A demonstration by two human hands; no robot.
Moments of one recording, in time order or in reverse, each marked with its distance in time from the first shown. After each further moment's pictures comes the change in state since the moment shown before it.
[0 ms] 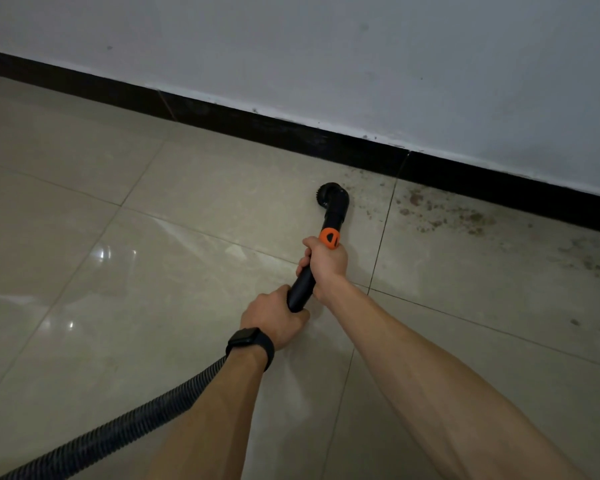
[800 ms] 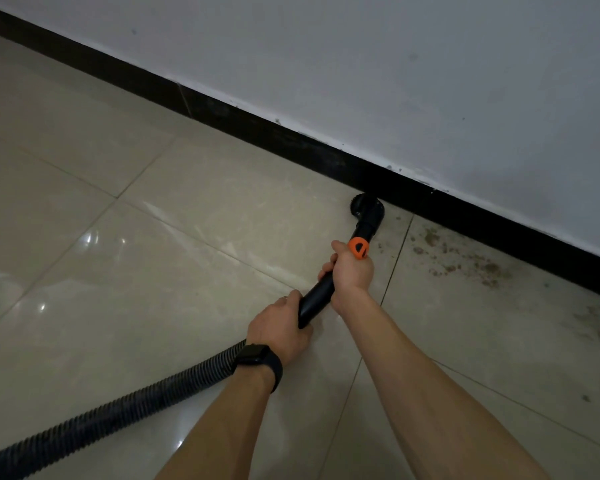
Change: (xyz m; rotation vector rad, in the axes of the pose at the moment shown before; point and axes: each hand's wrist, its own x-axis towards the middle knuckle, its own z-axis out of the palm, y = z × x) left_hand 0.037 0.014 0.010 0.029 0.088 0.095; right_hand 0.040 -0.034 0.001 -0.003 0.086 -0.080
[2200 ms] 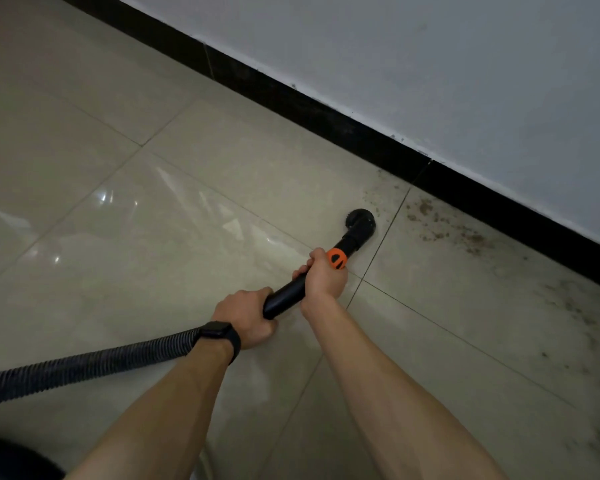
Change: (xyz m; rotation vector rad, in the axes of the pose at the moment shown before) left_hand -0.088 -0.049 0.005 0.069 -0.120 -0.055; right_hand -0.084 0.071 -0.034 0.072 0.046 0.114
